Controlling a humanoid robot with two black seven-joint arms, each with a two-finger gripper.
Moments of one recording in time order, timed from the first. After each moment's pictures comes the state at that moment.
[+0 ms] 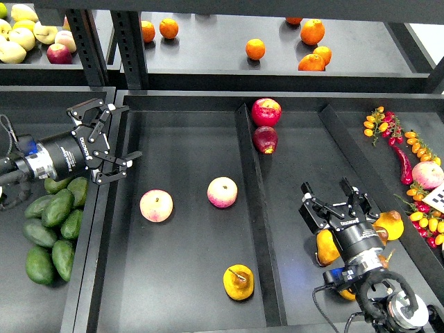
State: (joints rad) left arm -0.32 0.28 -1.28 -1.17 0.22 -0.49 0.49; right arm -0.09 -0.02 1.42 1.28 0.44 0.24 -0.30
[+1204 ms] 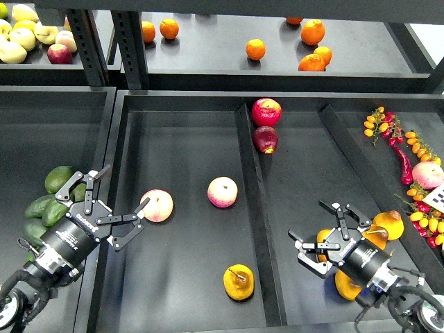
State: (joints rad) left arm 0.22 0.00 -1.48 -1.38 0.06 -0.49 0.49; right arm -0.03 -0.47 1.09 1.25 0.26 0.47 -0.49
